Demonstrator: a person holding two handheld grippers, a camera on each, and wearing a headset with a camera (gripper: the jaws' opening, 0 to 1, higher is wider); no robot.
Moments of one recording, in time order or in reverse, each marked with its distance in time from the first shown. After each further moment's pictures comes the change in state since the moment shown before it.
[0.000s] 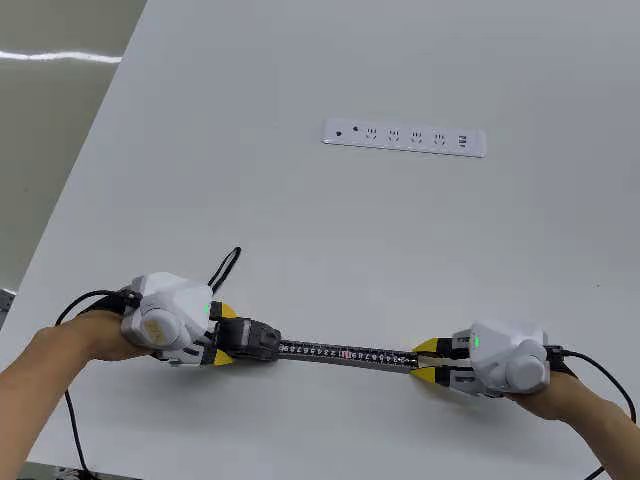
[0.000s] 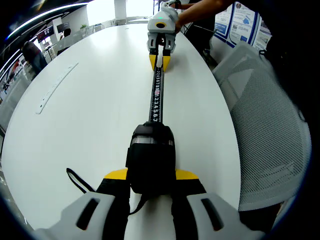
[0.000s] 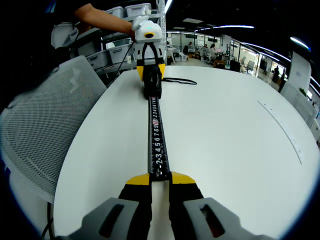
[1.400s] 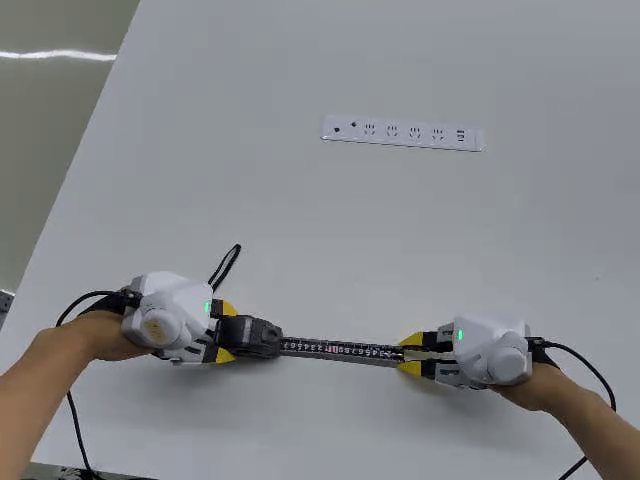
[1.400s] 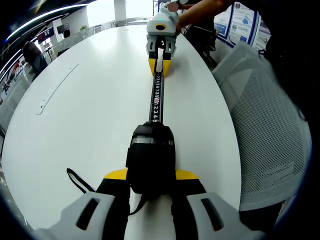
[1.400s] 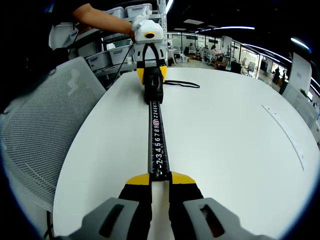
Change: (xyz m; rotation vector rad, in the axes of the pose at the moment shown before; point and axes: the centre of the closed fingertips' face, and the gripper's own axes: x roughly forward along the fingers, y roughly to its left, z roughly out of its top) left arm 0.000 0.000 0.000 0.003 -0.010 0.003; right arm 0.016 0.002 0.014 -0.004 -0.011 0.005
